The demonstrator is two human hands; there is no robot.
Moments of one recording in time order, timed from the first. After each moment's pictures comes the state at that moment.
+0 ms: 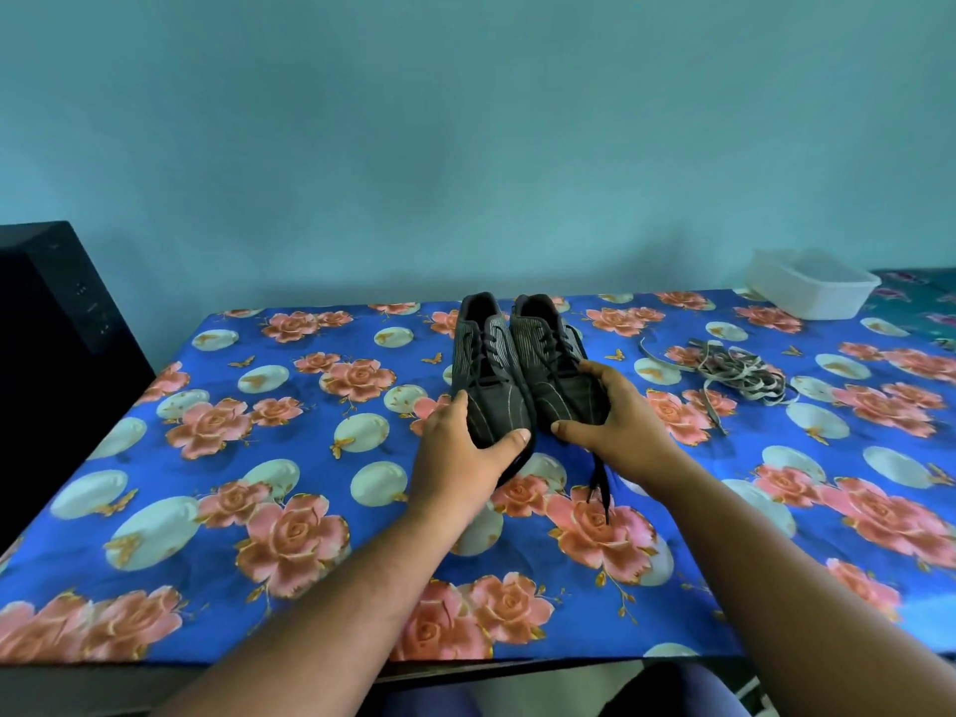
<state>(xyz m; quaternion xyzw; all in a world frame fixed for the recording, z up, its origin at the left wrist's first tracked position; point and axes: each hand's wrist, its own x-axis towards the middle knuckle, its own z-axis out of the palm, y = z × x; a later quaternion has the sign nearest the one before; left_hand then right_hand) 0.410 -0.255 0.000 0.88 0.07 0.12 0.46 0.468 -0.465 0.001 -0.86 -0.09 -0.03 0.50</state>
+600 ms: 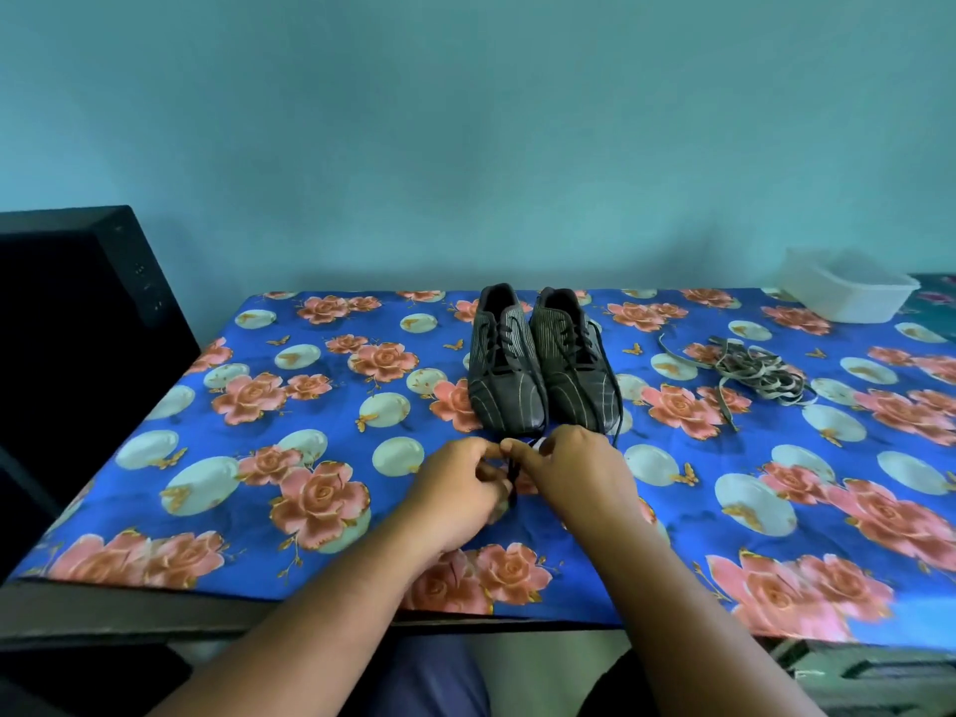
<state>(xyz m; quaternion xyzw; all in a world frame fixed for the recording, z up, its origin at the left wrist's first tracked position) 0.355 -0.241 0.004 0.87 0.02 -0.04 0.48 0.398 -0.394 0.002 -0.96 -0.02 -0.03 0.26</state>
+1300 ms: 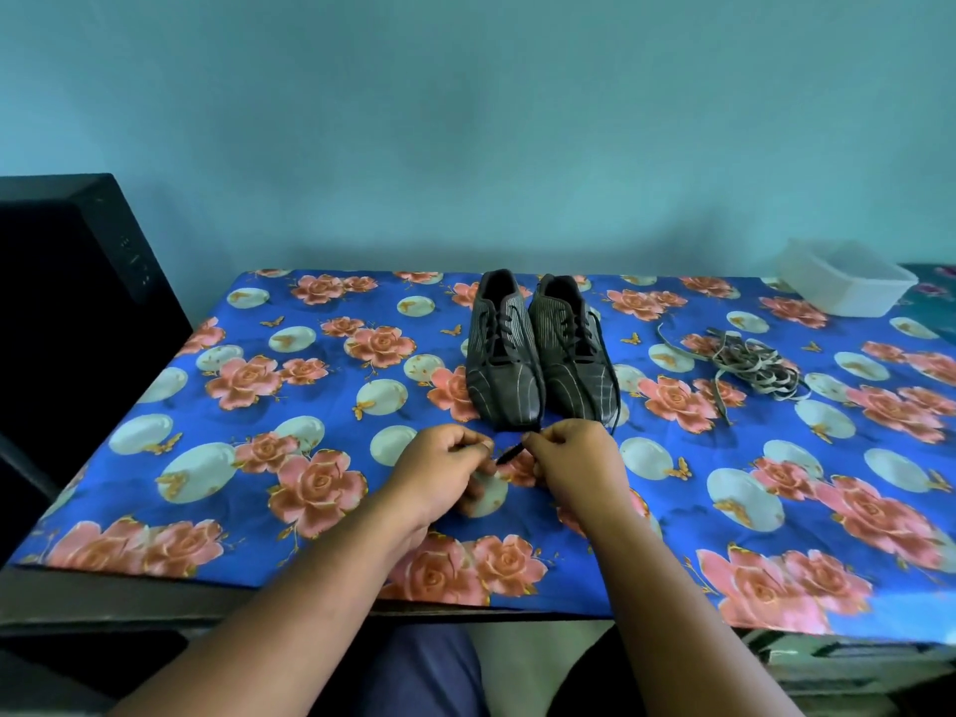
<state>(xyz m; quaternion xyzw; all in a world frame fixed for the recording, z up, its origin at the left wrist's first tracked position) 0.363 -0.231 0.007 0.76 0.12 -0.06 0.64 0.400 -0.397 0.003 -0.91 0.03 0.00 0.42</state>
